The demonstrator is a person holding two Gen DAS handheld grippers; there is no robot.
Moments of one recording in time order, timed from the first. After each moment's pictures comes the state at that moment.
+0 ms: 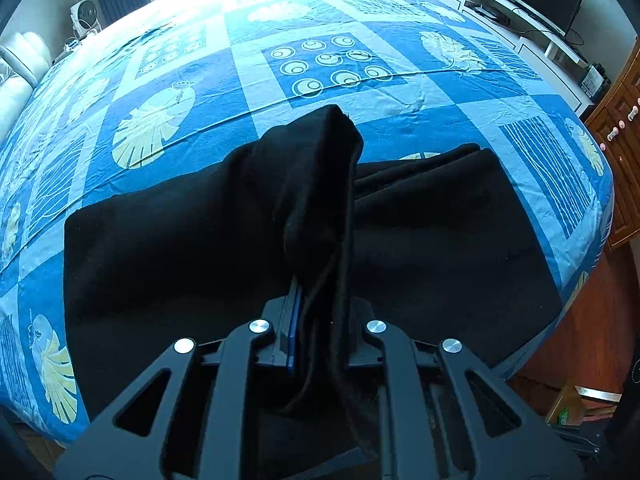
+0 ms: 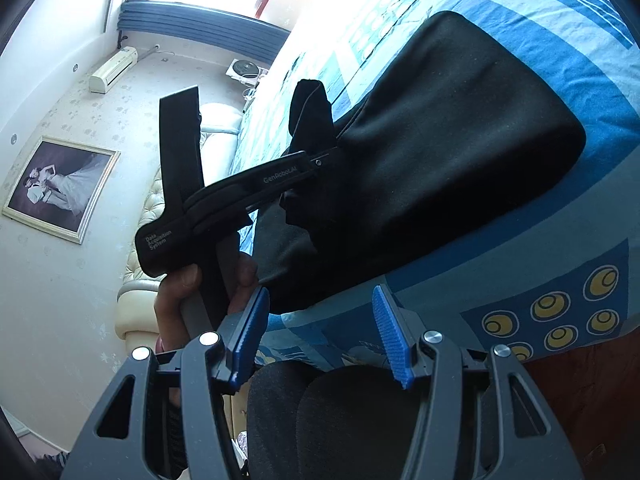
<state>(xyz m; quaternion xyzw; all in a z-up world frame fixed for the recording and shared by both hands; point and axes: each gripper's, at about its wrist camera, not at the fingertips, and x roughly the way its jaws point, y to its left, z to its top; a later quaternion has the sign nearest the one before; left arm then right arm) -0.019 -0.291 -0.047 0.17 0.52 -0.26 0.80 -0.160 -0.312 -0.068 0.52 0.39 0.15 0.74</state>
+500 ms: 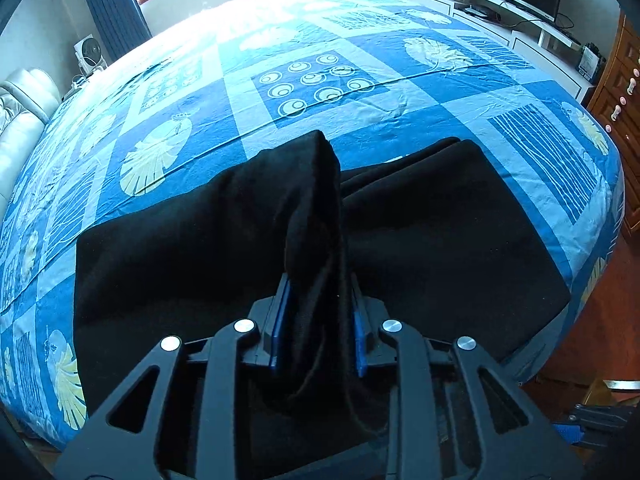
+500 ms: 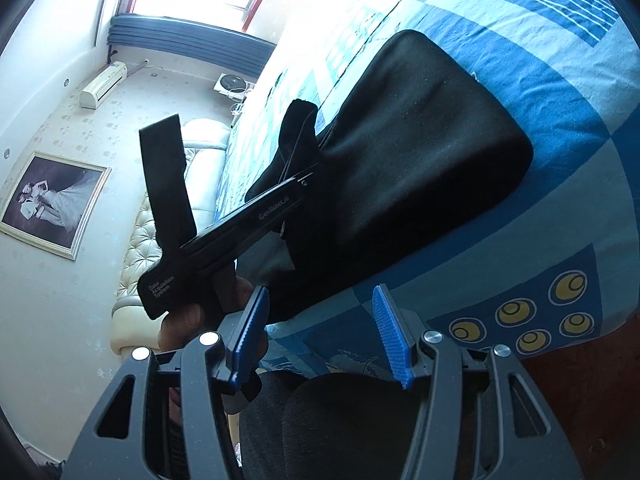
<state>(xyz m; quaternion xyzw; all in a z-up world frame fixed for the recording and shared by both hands) -0.048 -0.306 -0.042 0.21 0.46 -0.26 0.82 -0.170 -0.328 -0.068 0.52 0.39 0.12 0.75</state>
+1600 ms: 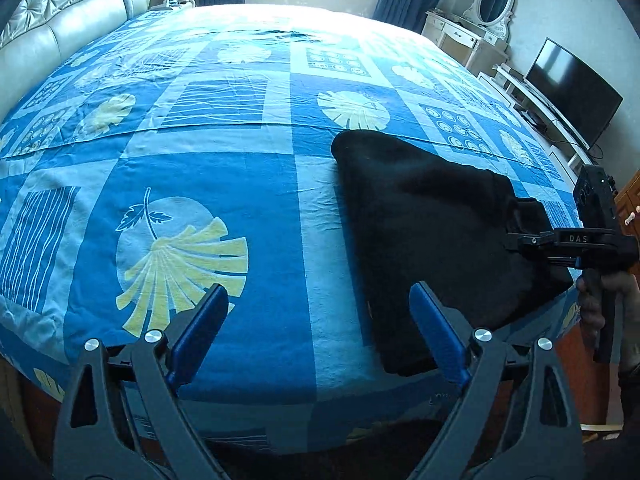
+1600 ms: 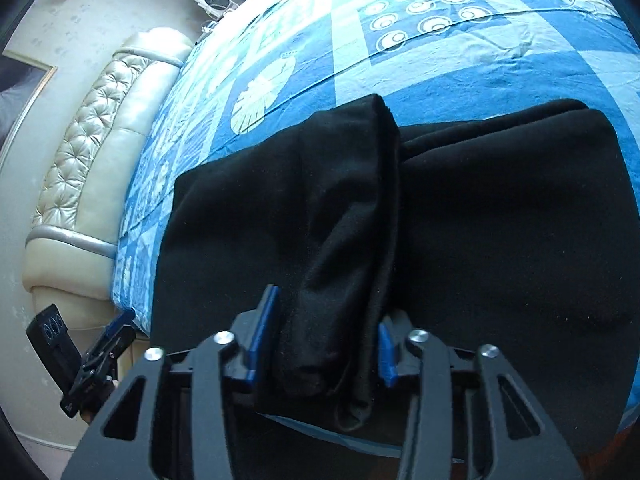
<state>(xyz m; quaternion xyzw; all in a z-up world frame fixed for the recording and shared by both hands) -0.032 -0.024 -0.021 0.00 0.47 -0.20 0.86 -0.013 -0.282 -0.073 0.32 0.54 0.11 0.77</state>
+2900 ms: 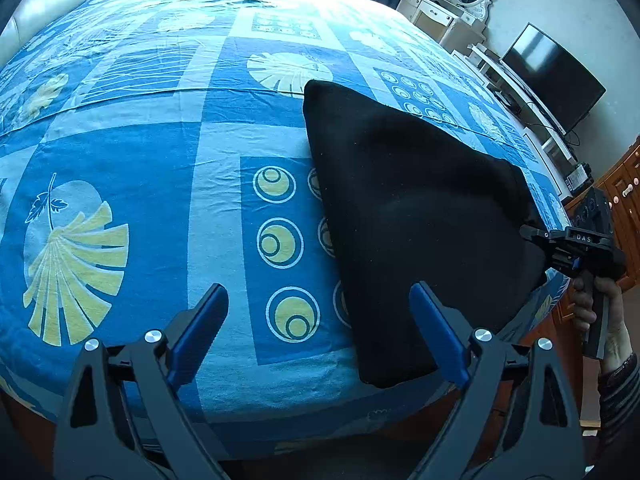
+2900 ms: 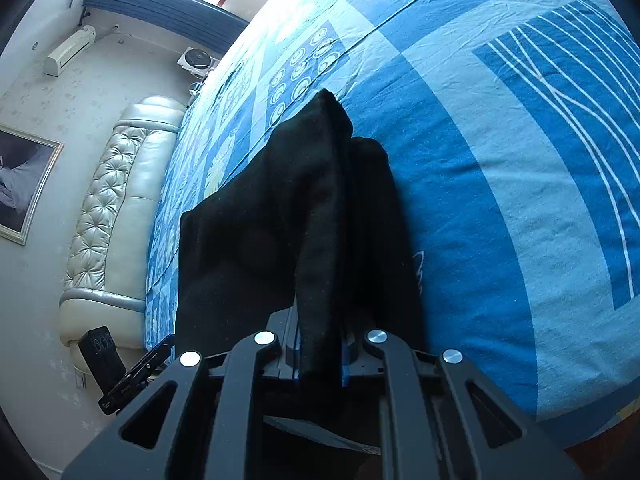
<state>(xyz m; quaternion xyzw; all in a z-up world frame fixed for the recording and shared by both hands) -0.029 -0.090 -0.051 -0.02 0.51 -0.26 0.82 -0.080 -0.409 -0.093 0.44 0.46 0.09 0.77</state>
